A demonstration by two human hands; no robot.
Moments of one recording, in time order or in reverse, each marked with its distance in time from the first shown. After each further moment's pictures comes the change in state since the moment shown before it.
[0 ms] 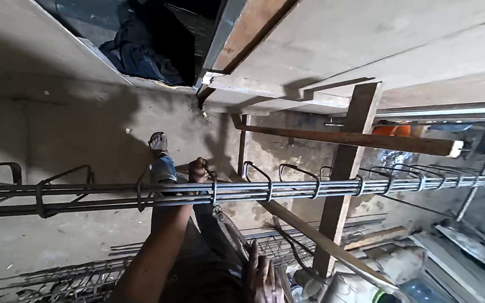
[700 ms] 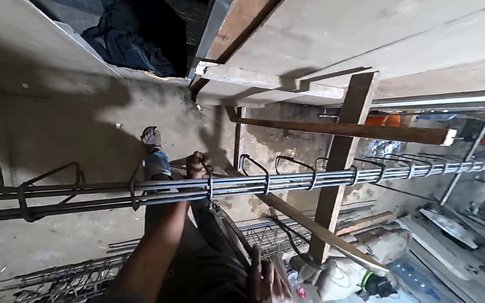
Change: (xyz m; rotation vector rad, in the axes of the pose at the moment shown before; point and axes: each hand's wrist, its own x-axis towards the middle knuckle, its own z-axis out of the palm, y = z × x) left_hand 0.005 -0.016 -0.001 -0.154 -0.111 0.015; right_hand -0.017 -0.002 -0.042 0.000 -0.022 0.025
